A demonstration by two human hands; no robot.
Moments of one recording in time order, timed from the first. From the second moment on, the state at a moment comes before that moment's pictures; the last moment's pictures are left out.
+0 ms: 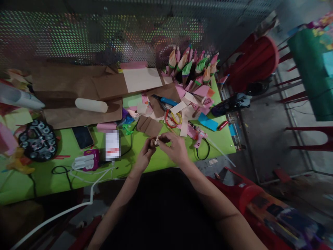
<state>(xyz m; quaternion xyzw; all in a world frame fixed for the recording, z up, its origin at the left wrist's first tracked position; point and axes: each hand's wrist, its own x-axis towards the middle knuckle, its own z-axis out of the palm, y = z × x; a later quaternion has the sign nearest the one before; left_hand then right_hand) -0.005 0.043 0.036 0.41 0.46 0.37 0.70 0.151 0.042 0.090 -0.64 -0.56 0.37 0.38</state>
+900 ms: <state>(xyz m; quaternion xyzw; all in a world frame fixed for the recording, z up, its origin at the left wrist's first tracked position) -0.004 0.043 0.040 0.36 0.46 0.36 0.72 0.151 0.036 0.087 -0.57 -0.67 0.31 0.37</state>
